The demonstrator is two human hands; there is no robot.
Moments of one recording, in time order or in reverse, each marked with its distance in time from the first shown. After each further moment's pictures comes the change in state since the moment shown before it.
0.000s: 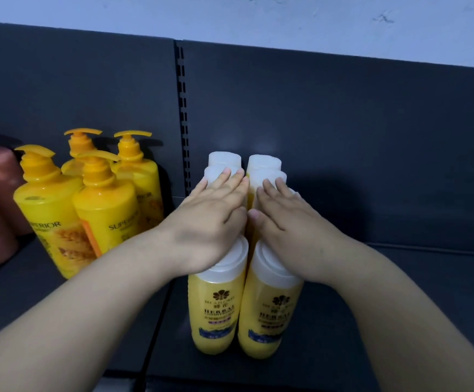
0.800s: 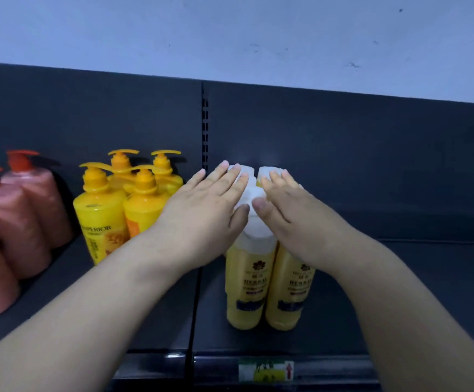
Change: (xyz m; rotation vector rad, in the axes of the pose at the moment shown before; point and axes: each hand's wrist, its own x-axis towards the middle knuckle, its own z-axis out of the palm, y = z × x) left_hand -0.066 -0.016 -0.033 0.431 0.283 0.082; right_hand -0.048 -0.081 -0.006 -0.041 0.224 0.059
